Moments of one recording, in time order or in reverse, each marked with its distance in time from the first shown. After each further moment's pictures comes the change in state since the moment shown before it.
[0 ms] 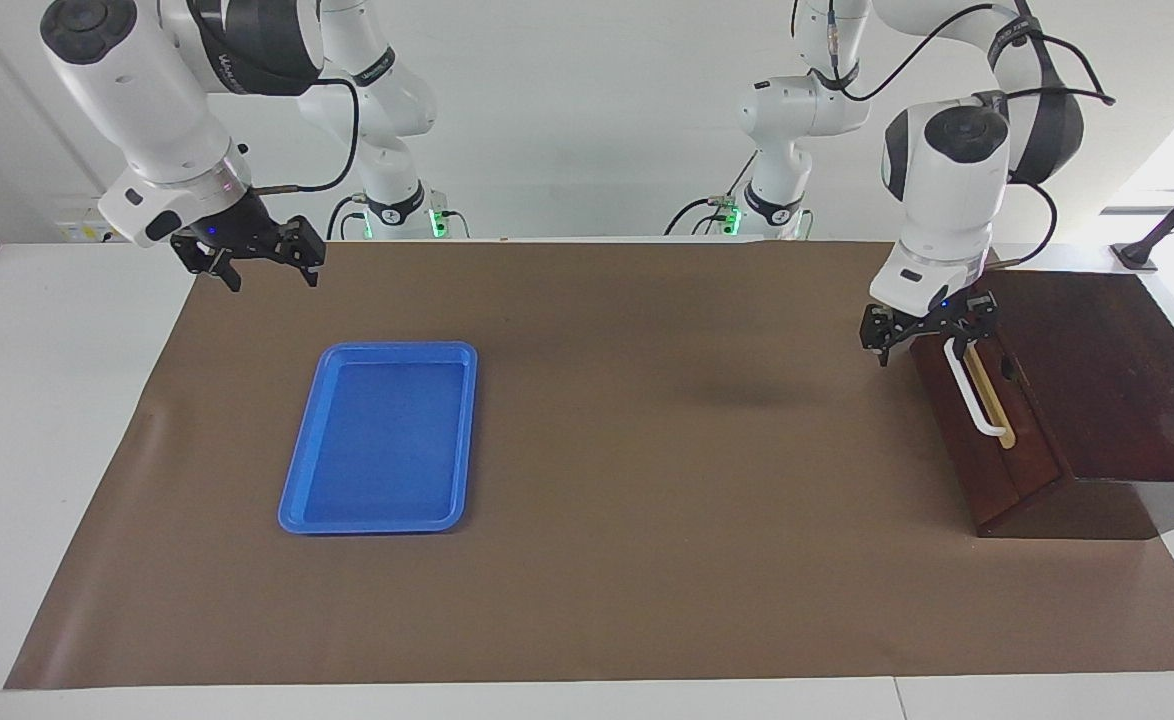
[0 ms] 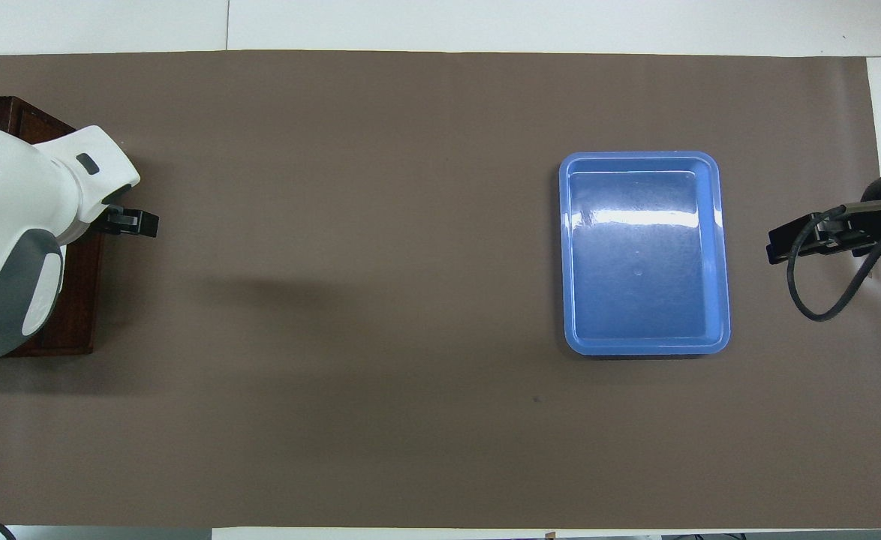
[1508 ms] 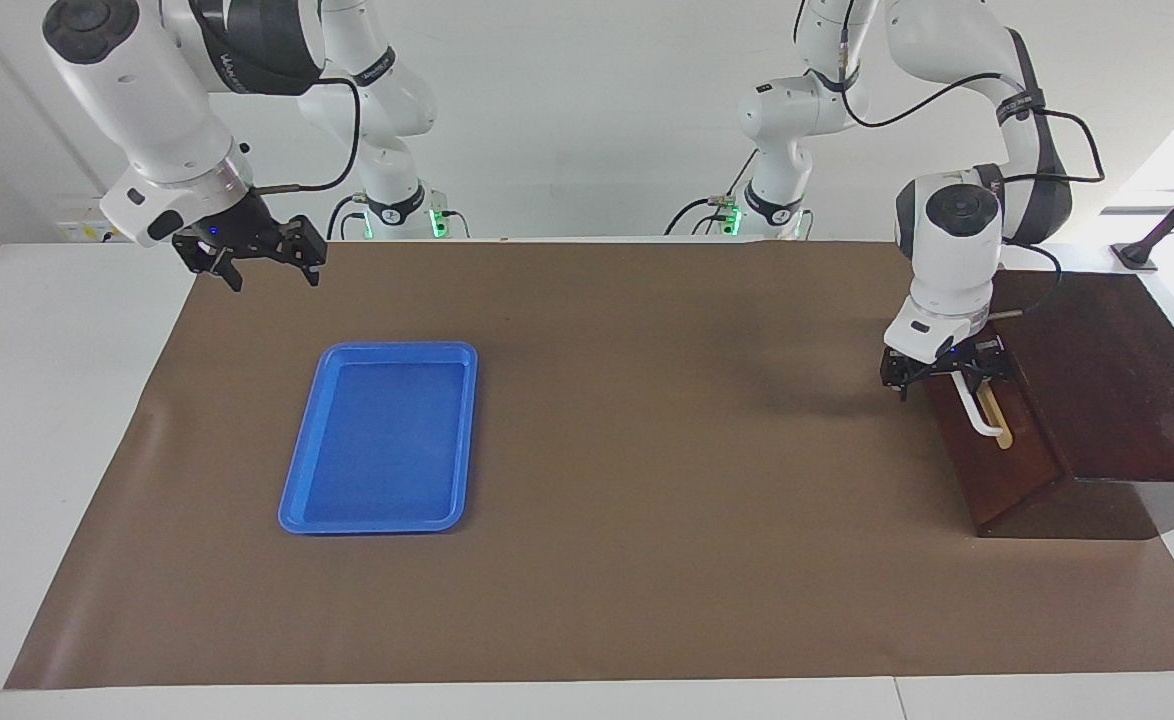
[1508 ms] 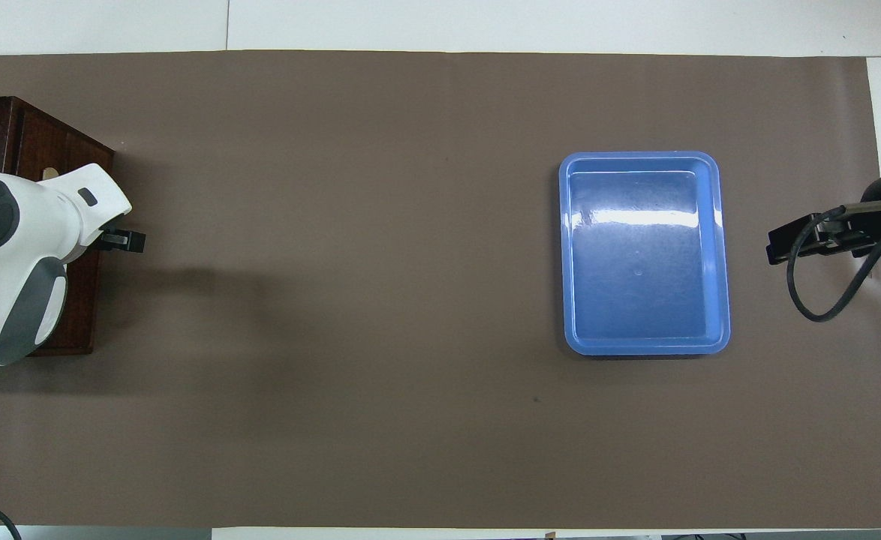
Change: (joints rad) left arm 0.110 0.040 0.005 -0.155 0.080 0.236 0.004; right arm 0.000 -0.001 0.003 -0.001 0.000 -0.001 0.001
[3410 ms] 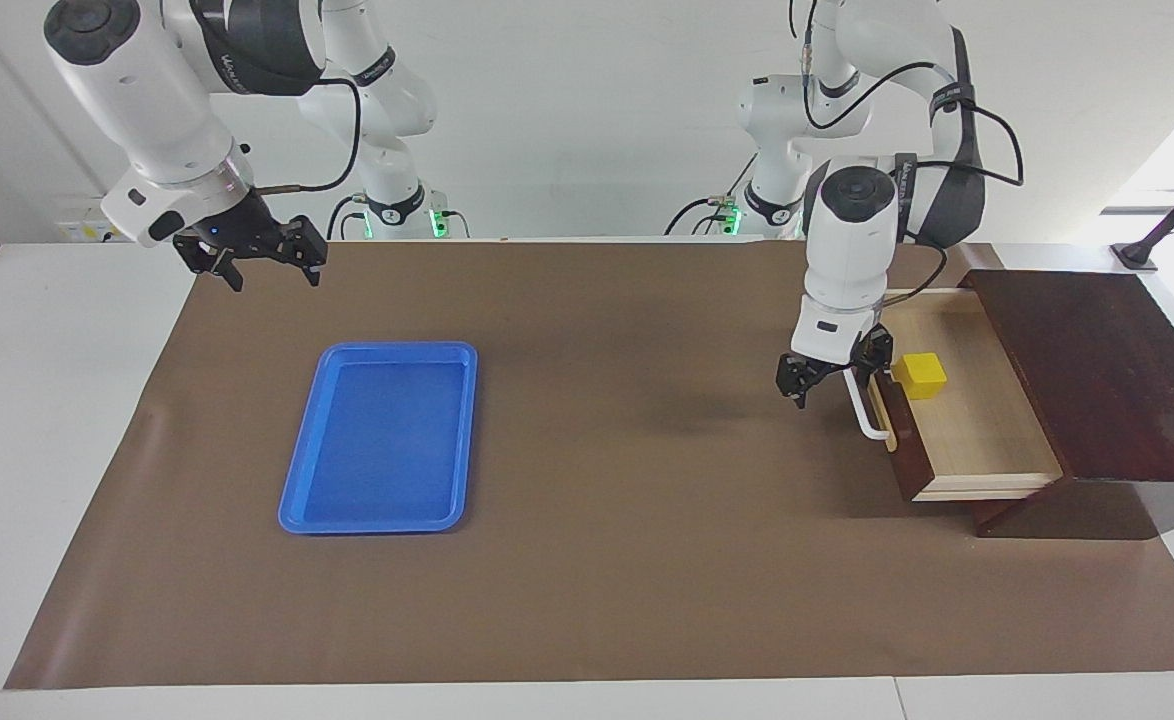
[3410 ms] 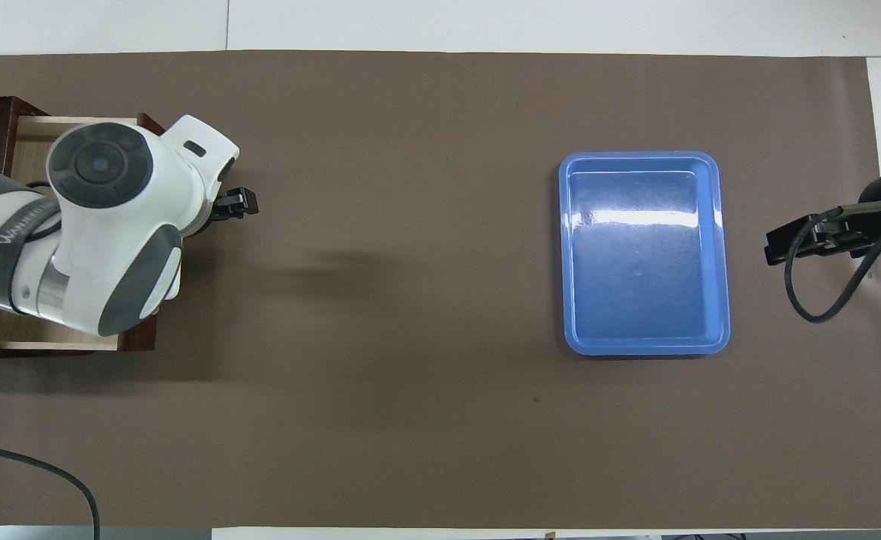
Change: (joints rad) left arm -0.262 0.082 -0.016 0.315 -0.203 -0.306 -0.498; right arm 0.000 0.000 0.000 -0.001 0.000 0.000 0.000
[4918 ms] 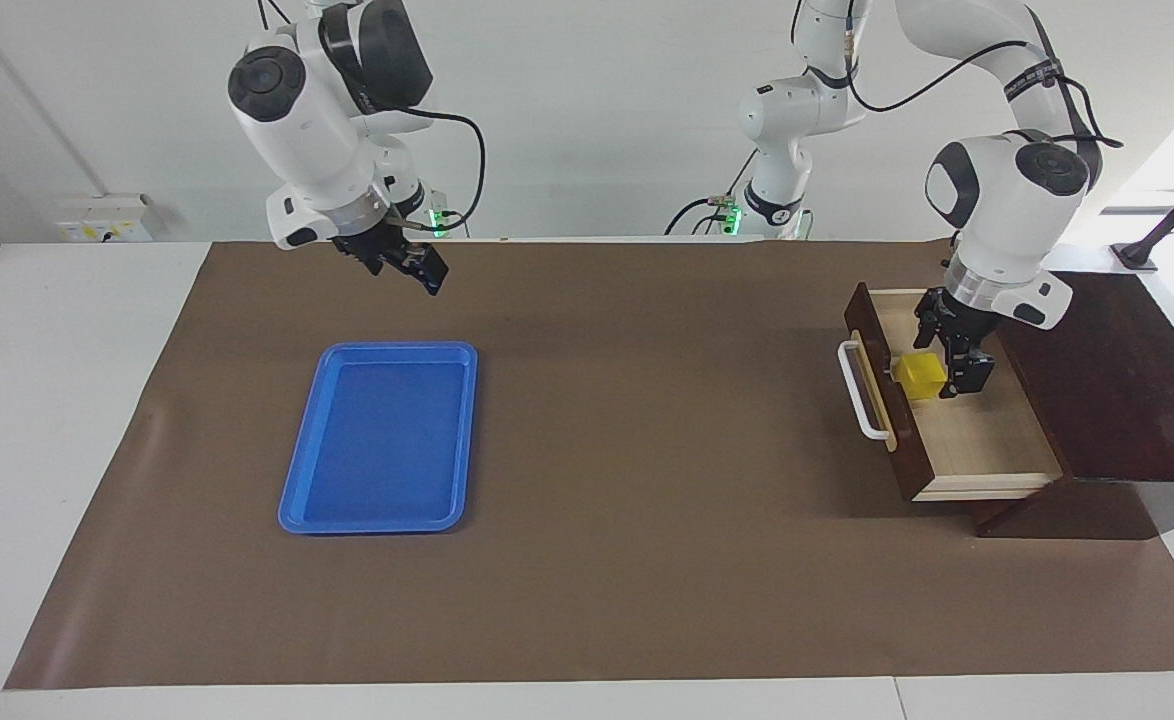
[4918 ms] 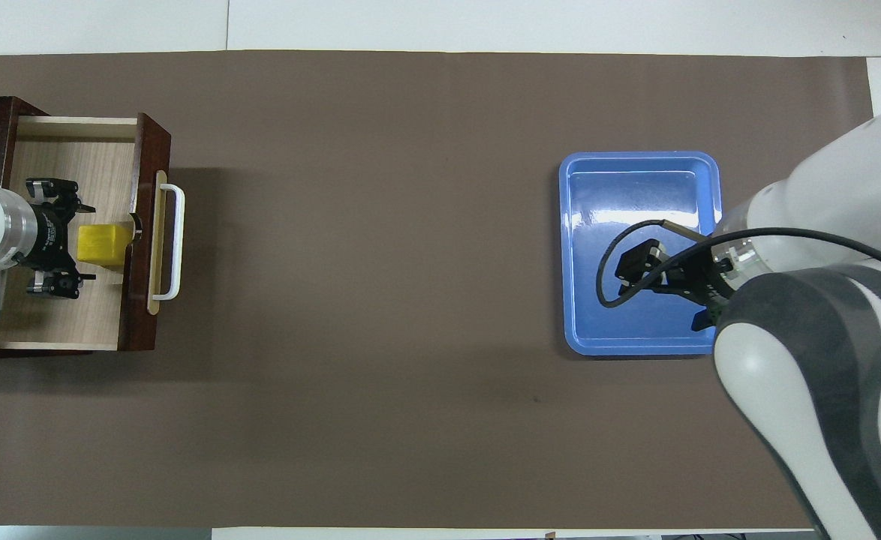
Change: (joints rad) left arm 0.302 -0.145 0.033 -0.276 -0.167 0.193 -0.969; right arm 0.214 -0.056 0.019 -0.226 0.204 0.114 0.794
